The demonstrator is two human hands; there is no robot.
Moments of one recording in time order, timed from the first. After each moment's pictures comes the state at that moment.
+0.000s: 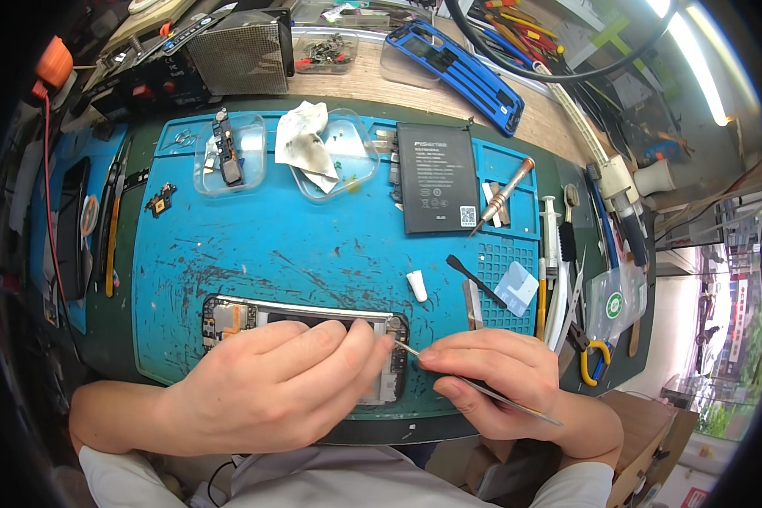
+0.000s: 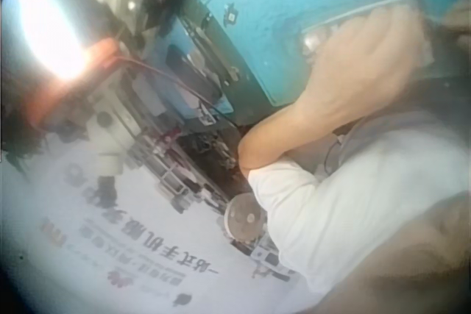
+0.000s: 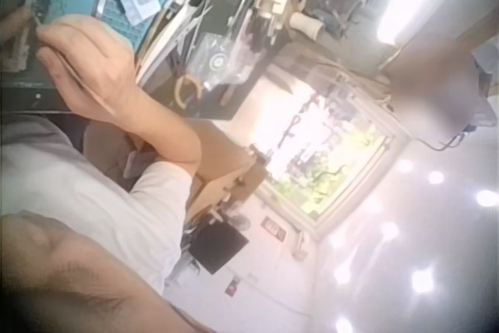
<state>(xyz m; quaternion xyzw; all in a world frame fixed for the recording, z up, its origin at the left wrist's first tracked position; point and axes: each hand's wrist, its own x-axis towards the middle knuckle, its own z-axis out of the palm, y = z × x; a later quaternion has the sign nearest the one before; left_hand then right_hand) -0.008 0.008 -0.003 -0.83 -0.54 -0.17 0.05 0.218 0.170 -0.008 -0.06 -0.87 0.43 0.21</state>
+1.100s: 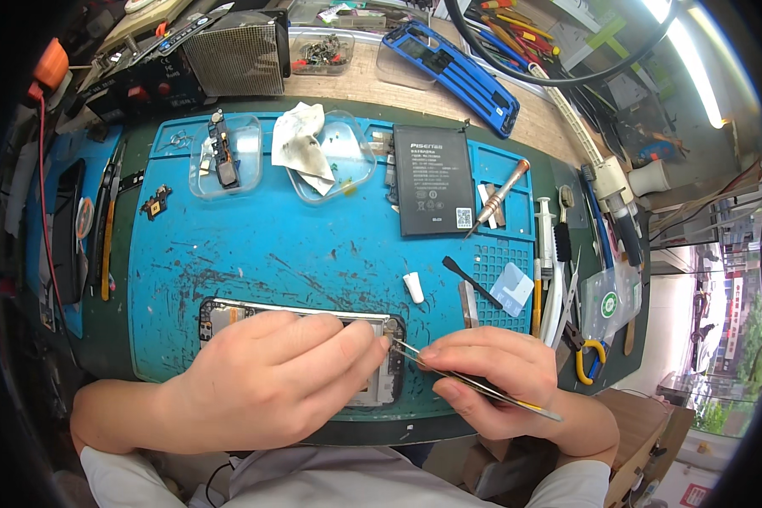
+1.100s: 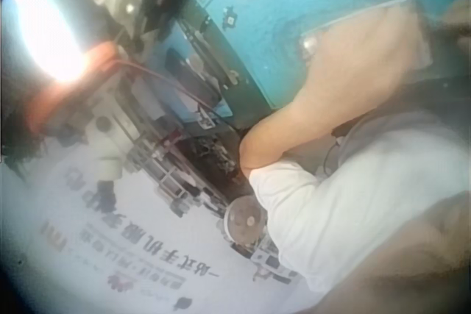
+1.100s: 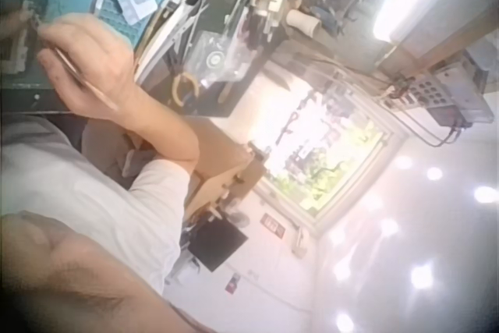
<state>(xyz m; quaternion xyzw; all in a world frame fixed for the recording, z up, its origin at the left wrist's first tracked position) -0.012 0.012 -0.004 -0.81 -0.54 -0.22 -0.03 0.220 0.169 -0.007 -0.07 -0.86 0.46 0.21</state>
